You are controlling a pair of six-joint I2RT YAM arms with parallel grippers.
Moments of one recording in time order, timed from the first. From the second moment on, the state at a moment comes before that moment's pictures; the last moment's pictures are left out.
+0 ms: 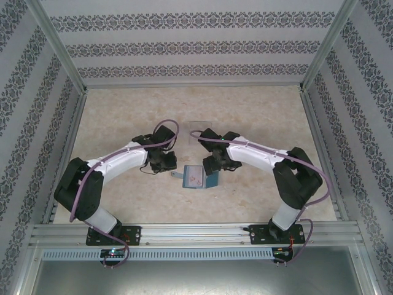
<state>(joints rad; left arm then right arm) -0.55 1.57 1.03 -0.69 0.15 -0.74 0.72 1.69 1.16 -0.90 0.16 0.49</state>
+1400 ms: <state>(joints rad) -0.63 1.78 1.13 -0.65 0.24 -0.74 0.59 1.56 1.04 -0.75 -0.15 0.59</state>
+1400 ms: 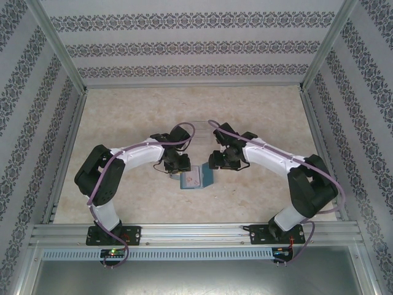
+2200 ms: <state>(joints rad) -0.64 1.76 1.10 -0.66 0.21 -0.74 0.59 1.69 1.00 -0.48 -0.51 0.75</state>
